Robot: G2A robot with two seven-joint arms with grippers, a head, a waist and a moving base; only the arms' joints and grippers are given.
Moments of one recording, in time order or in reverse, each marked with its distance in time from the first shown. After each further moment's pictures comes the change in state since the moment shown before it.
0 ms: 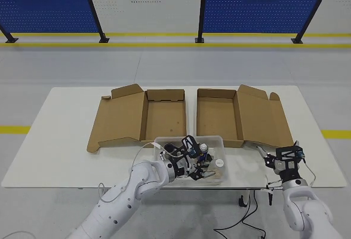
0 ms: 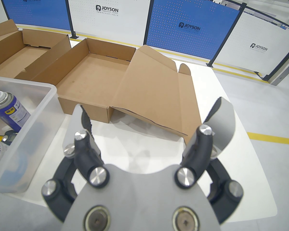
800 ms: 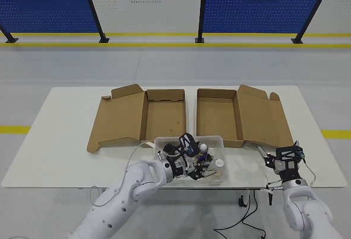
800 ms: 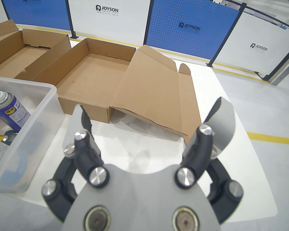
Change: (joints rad) left arm 0.024 0.012 -0.034 -0.090 -0.023 0.002 -0.043; right arm 0.000 0.000 0.000 0.000 0.000 0.000 0.000
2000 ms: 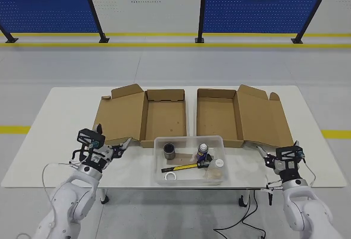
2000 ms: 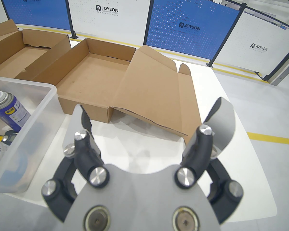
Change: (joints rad) left arm 0.463 0.091 -0.648 -0.268 0.184 0.249 0.237; right arm 0.000 0.000 0.000 0.000 0.000 0.000 0.000
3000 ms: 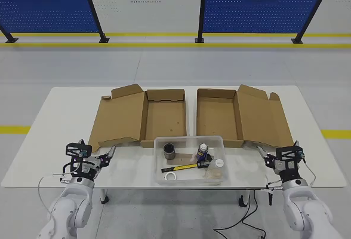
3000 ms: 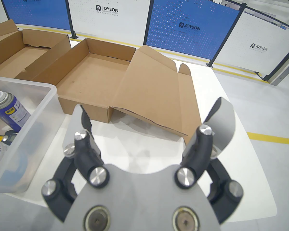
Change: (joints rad) left arm 0.106 -0.004 -0.049 0.117 0.023 0.239 0.062; right arm 0.000 0.000 0.000 0.000 0.000 0.000 0.000
